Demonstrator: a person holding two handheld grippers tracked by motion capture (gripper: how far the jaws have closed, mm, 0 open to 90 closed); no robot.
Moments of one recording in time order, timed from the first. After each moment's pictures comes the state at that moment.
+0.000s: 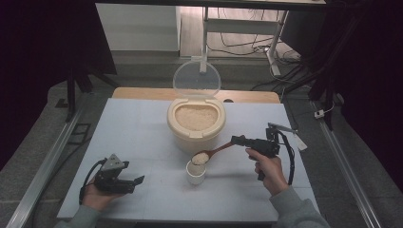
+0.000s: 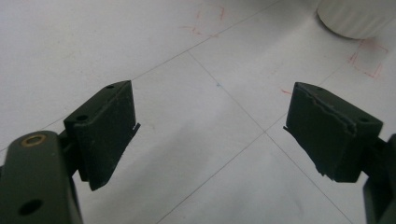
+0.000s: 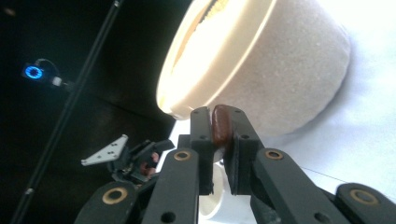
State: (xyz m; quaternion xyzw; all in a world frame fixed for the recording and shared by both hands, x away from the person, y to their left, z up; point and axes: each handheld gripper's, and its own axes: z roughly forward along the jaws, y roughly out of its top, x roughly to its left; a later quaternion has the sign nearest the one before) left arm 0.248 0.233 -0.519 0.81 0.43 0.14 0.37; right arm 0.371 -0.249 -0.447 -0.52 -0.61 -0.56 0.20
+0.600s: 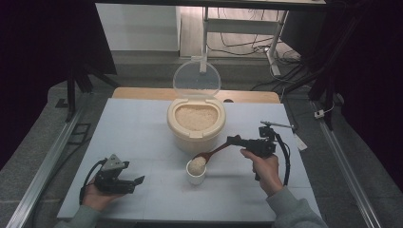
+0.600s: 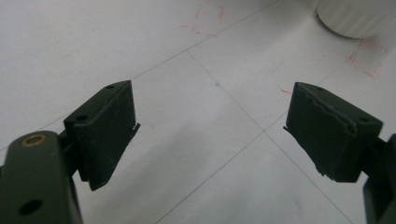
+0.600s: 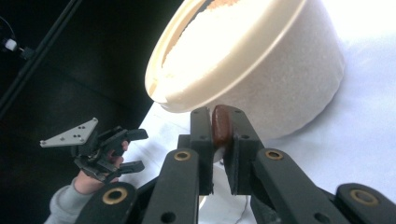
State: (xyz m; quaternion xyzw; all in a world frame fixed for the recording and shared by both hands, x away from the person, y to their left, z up) left arm 0.248 0.232 -0.519 0.81 0.43 0.14 0.37; right arm 0.364 -0.228 -0.429 -0.49 -0.67 -0.54 0.11
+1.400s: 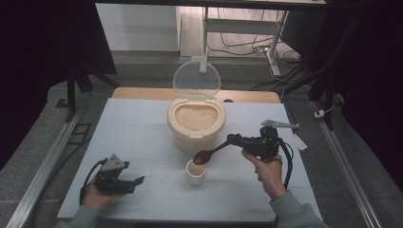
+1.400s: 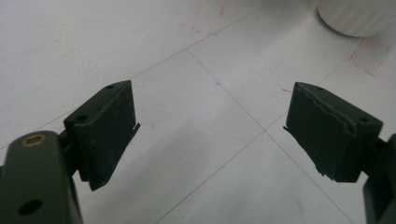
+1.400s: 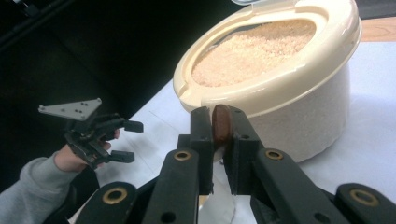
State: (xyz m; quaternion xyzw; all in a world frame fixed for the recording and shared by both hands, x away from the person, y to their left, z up) left arm 0.249 0.232 -0.520 0.81 0.43 0.14 0.37; right arm 0.342 -0.224 -0.403 -0.39 -0.72 -0.57 0.02
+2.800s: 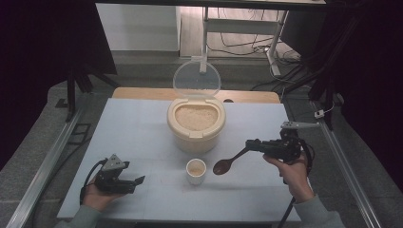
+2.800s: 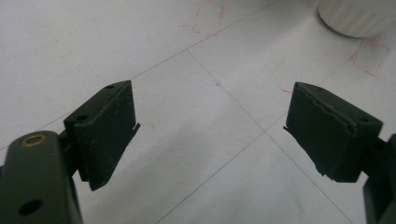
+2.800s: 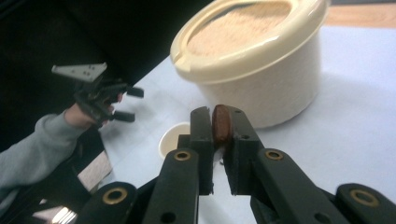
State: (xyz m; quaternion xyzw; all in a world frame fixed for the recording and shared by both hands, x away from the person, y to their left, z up) left arm 0.249 0.231 -0.520 0.81 0.43 0.14 0.37; right arm 0.337 -0.274 -0.391 -0.36 -0.77 -0.53 0.04
